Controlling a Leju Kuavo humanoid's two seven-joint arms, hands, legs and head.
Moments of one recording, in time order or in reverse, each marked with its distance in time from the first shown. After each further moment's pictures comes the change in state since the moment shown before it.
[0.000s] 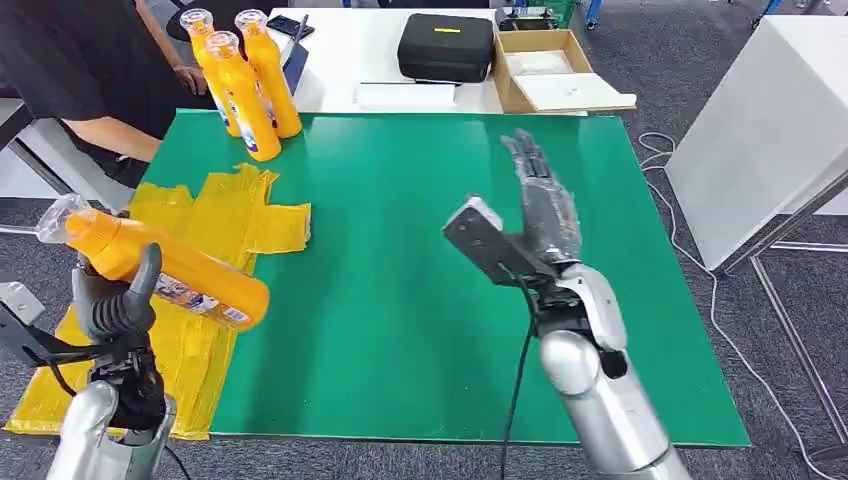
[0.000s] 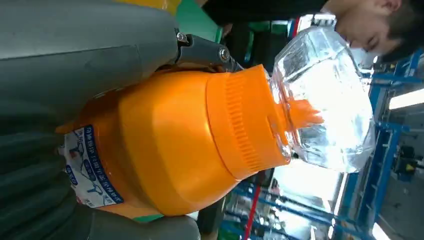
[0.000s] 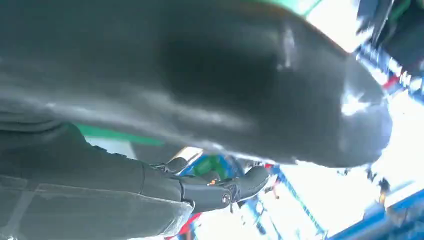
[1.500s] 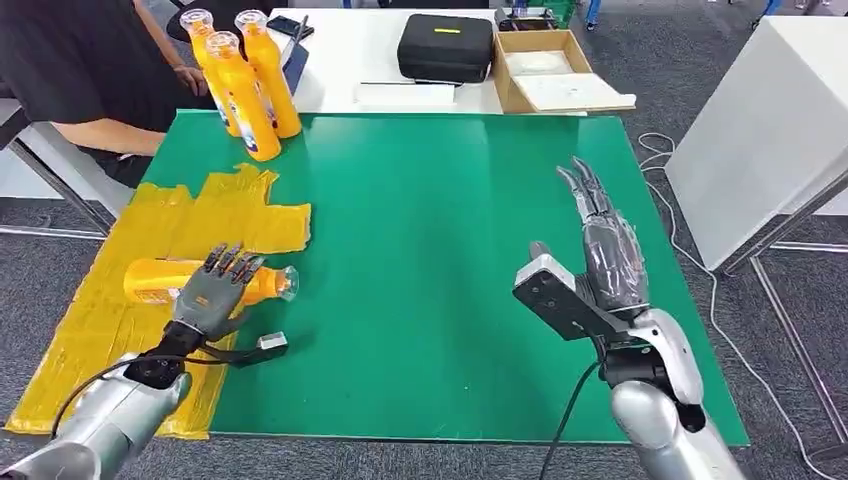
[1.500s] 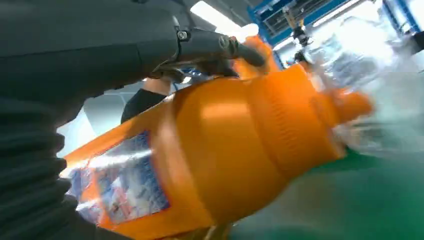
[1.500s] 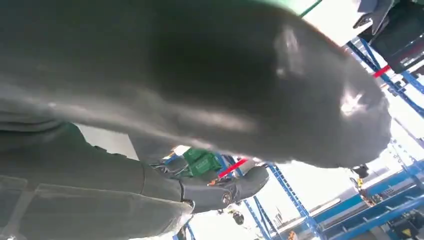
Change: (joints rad) left arm -0.423 0.159 -0.441 1.032 -1.910 0.410 0.251; right arm 0.140 -0.220 -0.003 -0.187 -0.096 -0.018 -0.073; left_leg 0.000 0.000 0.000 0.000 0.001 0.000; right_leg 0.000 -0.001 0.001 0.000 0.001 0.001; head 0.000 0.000
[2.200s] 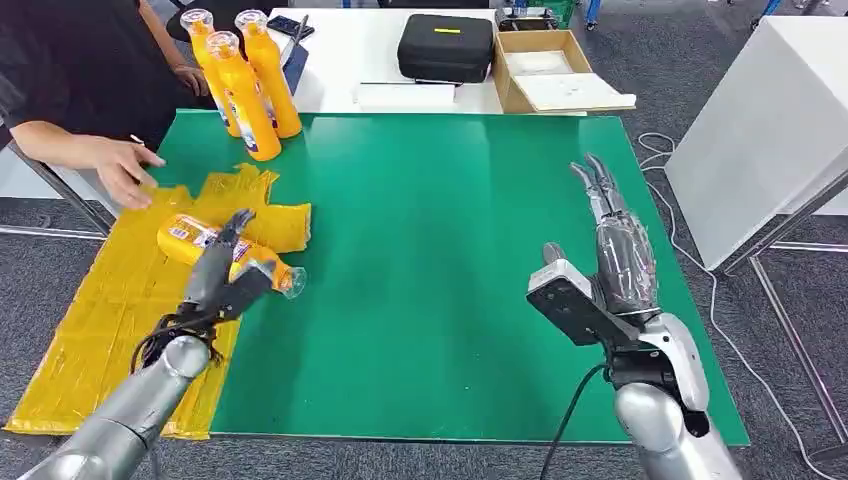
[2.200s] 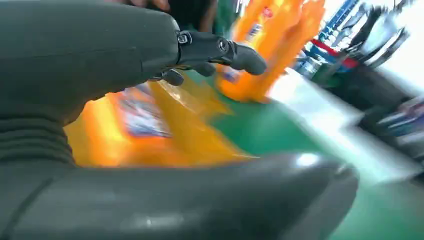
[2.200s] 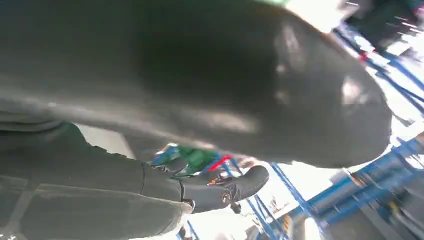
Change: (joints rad) left arm 0.087 -0.056 0.077 -0.447 1.297 -0.387 -0.243; right arm 0.023 0.049 -0.053 0.014 -0.035 -0.075 -0.129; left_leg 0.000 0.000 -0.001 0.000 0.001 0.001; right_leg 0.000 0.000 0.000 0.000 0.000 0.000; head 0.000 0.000
